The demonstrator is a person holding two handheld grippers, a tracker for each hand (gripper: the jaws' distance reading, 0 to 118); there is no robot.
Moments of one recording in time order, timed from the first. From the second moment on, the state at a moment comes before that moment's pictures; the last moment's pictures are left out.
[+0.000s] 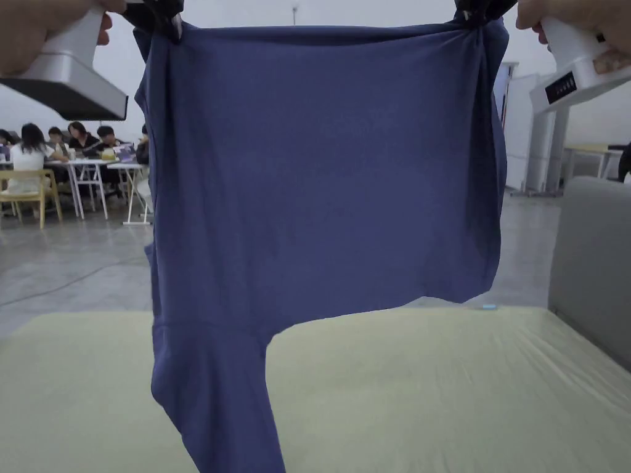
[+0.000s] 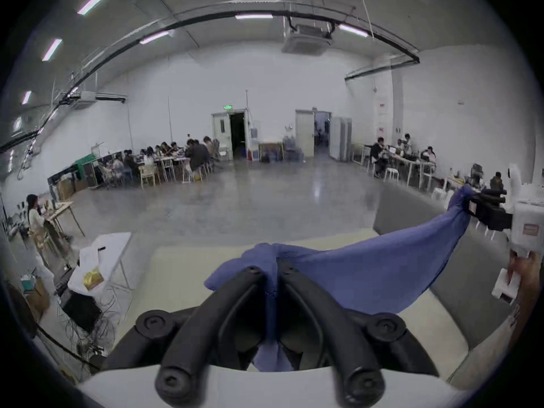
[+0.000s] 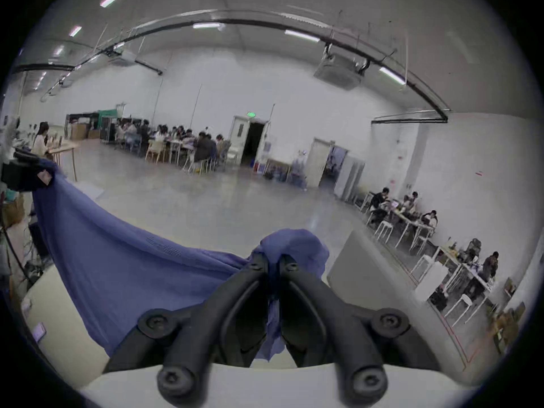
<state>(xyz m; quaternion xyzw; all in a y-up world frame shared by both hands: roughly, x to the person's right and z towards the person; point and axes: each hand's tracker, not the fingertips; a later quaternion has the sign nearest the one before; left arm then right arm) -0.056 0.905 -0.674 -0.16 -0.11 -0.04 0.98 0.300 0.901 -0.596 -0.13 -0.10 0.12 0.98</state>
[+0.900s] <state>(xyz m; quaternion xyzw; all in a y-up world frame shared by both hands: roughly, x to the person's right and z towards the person) -0.012 0.586 -0.738 -0.35 -0.15 -0.04 0.92 0.358 0.564 -0.645 -0.27 -0.02 -0.01 0.96</state>
